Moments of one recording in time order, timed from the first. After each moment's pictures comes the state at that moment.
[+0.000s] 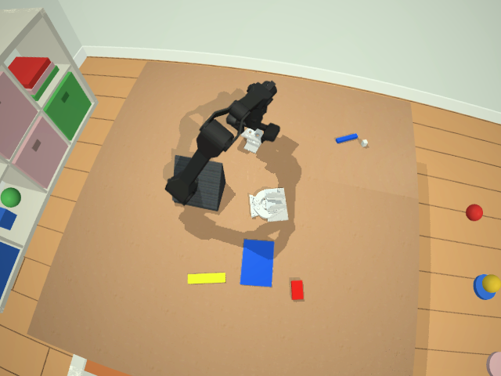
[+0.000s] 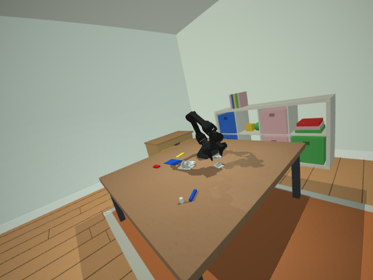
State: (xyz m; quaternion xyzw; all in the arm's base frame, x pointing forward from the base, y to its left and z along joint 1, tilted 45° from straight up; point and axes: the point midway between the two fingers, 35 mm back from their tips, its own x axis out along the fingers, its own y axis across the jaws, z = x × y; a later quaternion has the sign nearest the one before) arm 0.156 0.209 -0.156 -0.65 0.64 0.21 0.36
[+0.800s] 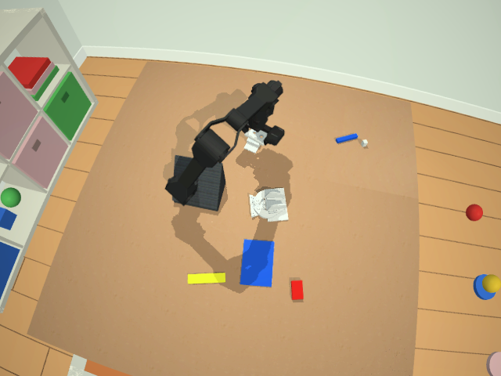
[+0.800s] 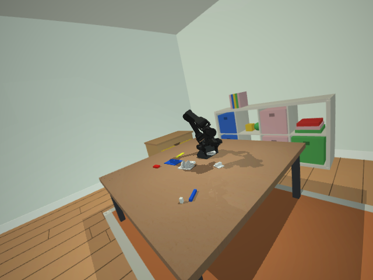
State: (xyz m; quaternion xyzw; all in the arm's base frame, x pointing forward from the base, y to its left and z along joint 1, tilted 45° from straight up) arm 0.173 0.216 -0.110 -0.62 0.65 0.18 0.40
